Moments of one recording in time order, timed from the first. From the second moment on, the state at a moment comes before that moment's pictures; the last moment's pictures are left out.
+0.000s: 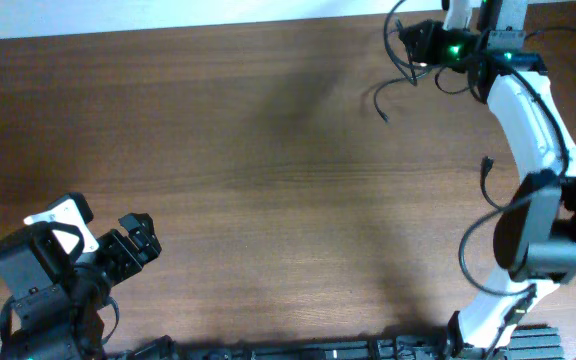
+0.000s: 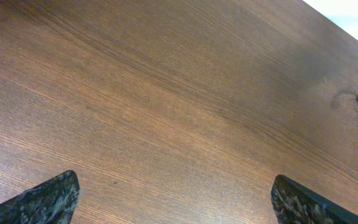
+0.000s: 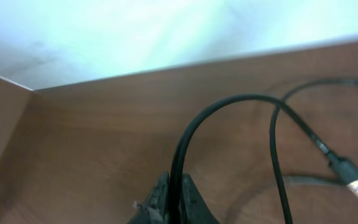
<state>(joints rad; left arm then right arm) 0.37 0.75 1.04 -1.16 0.26 -0.20 -0.12 1.98 1.61 -0.34 -0.65 0.23</state>
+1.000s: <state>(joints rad) 0.37 0.75 1.04 -1.17 0.26 -0.20 -0.11 0.51 0.98 -0.95 -0.39 -0.10</state>
